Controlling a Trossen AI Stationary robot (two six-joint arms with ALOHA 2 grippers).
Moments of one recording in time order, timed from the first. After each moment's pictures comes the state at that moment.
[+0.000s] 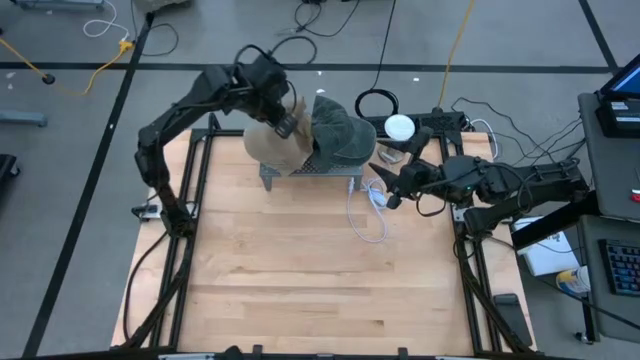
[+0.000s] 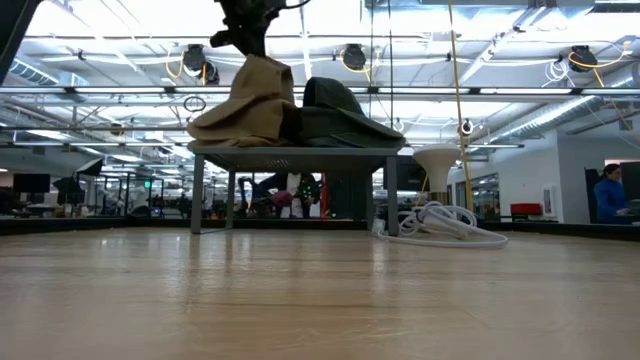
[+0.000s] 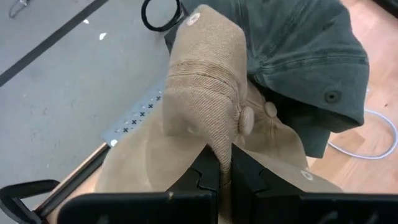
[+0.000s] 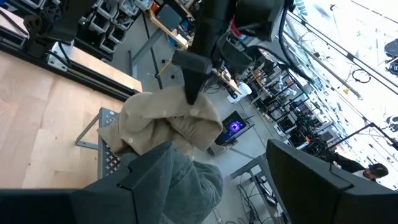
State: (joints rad) left arm 0.54 1.76 2.14 -1.36 -0.10 -0.20; right arm 0.18 1.11 1.25 -0.28 0.73 -0.67
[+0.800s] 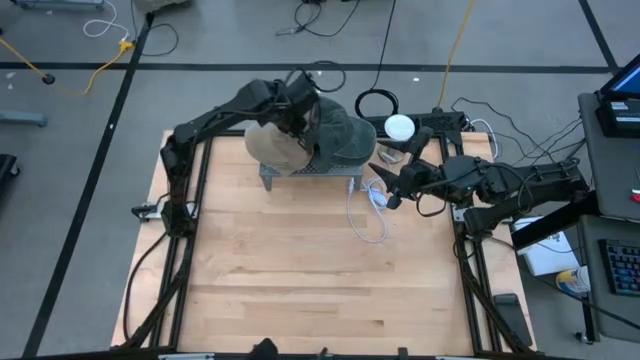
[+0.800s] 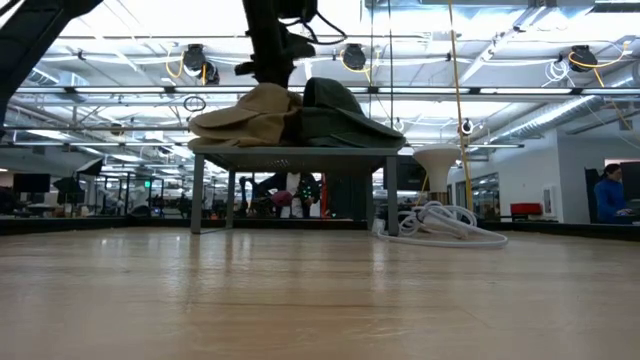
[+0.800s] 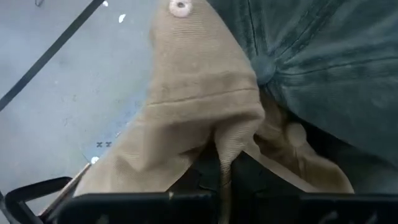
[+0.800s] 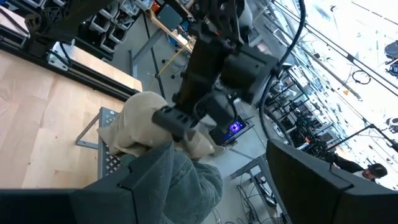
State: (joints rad) left arm 0.48 1.95 2.14 -1.31 -0.24 -0.22; right arm 0.19 1.11 1.25 -0.28 0.73 -0.67
